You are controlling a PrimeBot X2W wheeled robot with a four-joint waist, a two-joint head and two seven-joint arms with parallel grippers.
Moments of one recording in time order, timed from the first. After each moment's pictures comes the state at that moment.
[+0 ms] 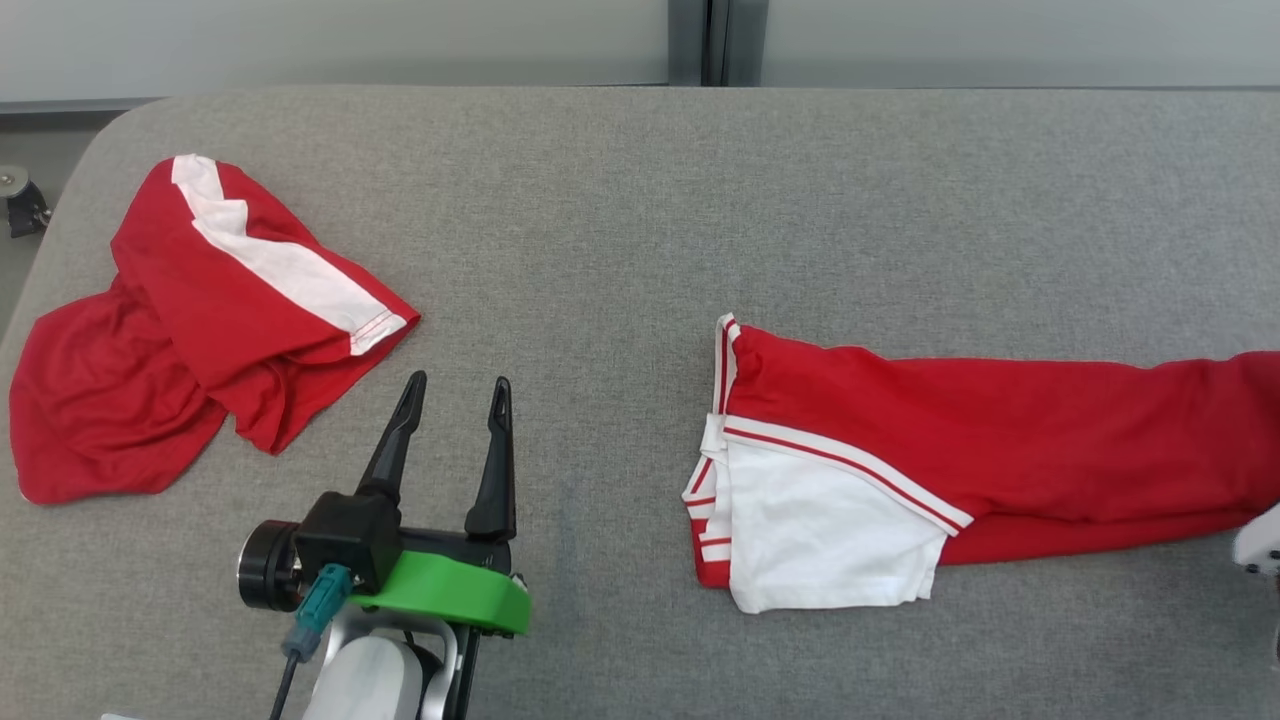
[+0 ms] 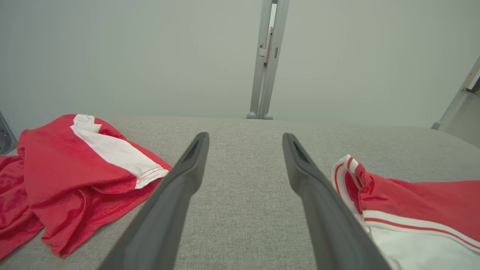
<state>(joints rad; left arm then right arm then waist) -0.16 0.05 -0.28 0.16 -0.25 0.01 -0.26 -0.30 -0.29 -0.40 0.69 0.24 0.13 -0.26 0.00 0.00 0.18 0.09</state>
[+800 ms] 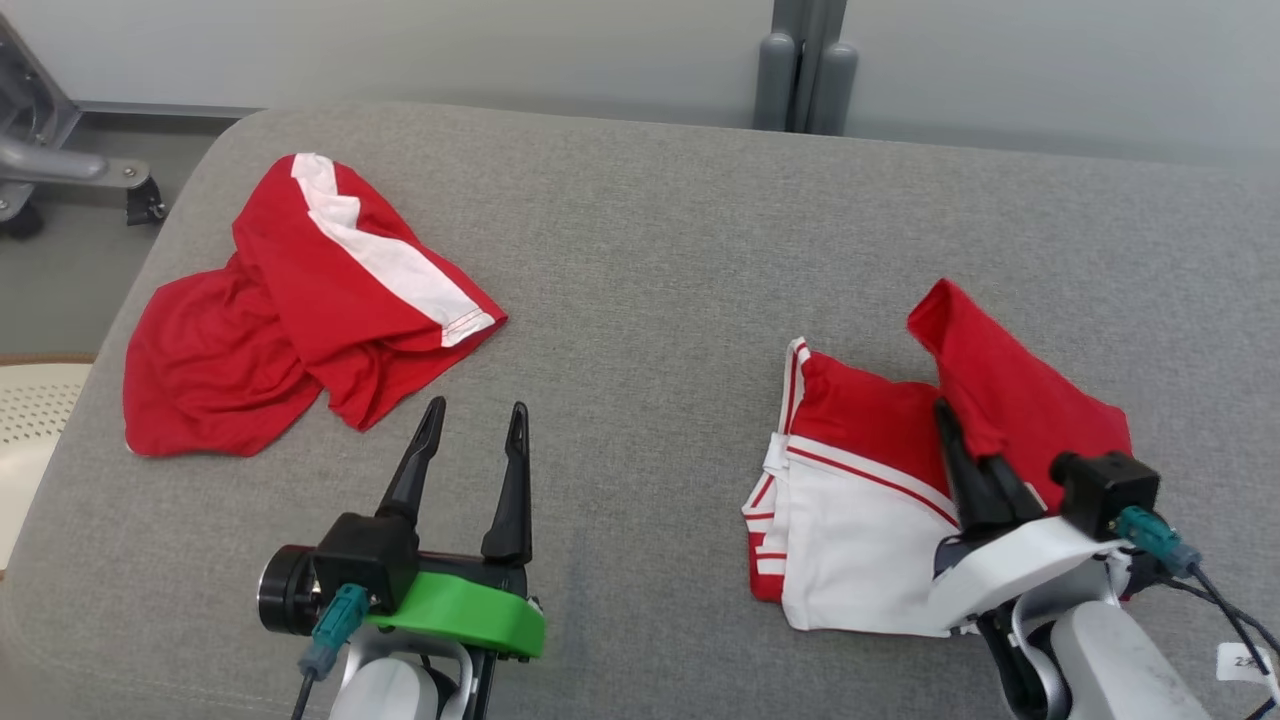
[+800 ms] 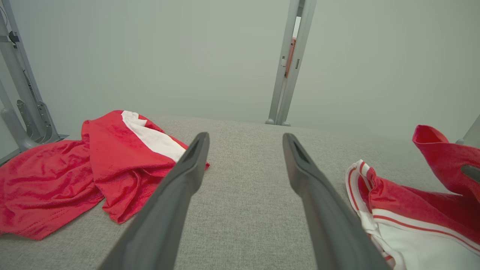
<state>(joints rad) -0.13 0.05 -0.32 0.16 -0.27 0.03 -0.26 -0.17 -0.15 0.16 0.31 0.34 0.13 -0.23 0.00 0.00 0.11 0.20</state>
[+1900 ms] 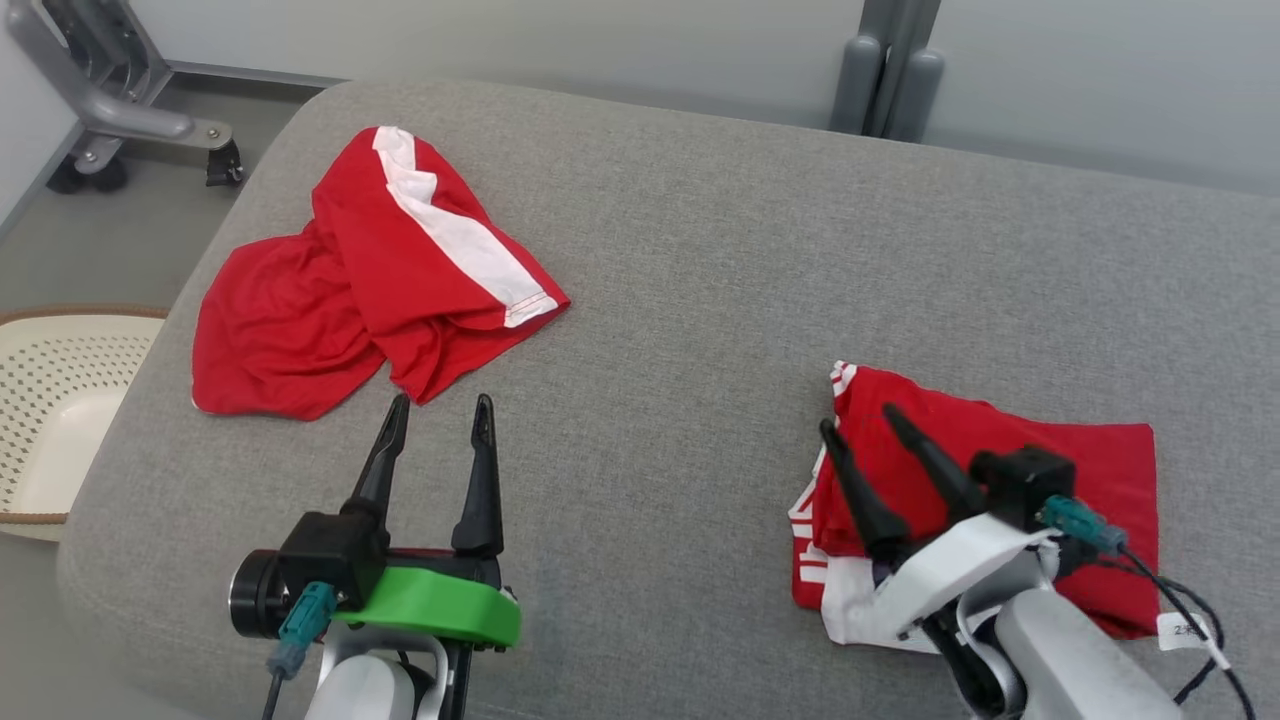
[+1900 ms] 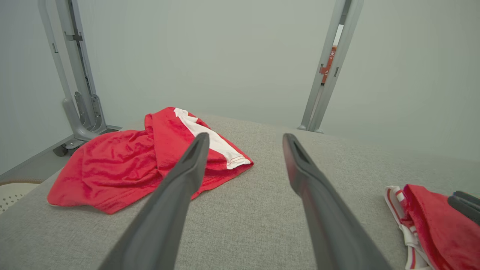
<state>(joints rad) -0.13 0.05 -0.27 0.16 -0.29 0.03 -0.26 -0.25 -0.17 0.41 0.41 0.48 0.13 -0.26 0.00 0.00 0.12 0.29</state>
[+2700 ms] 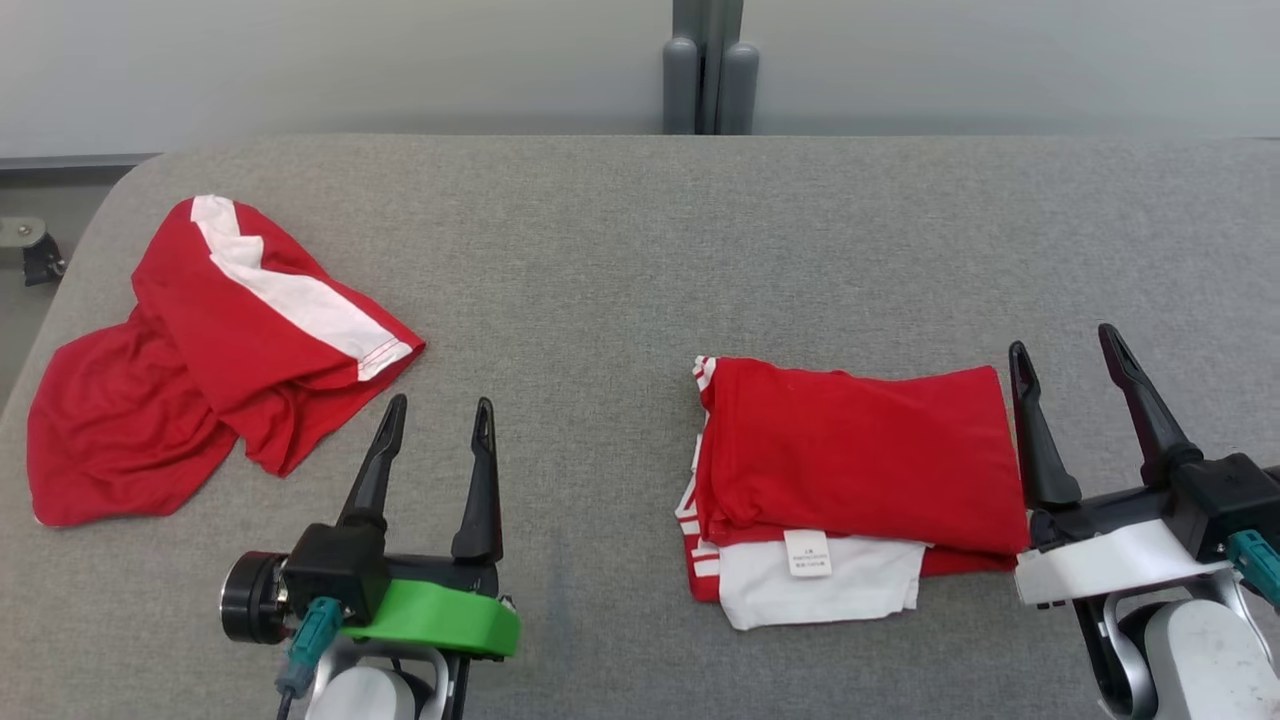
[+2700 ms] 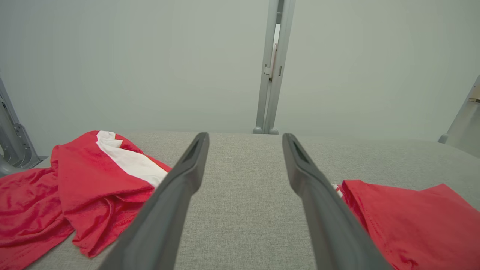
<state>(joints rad) -0.10 0.05 -0.26 0.11 -0.22 0.04 -0.26 -0.08 -0.14 -0.01 0.01 0.07 0.13 -0.26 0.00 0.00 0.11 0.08</state>
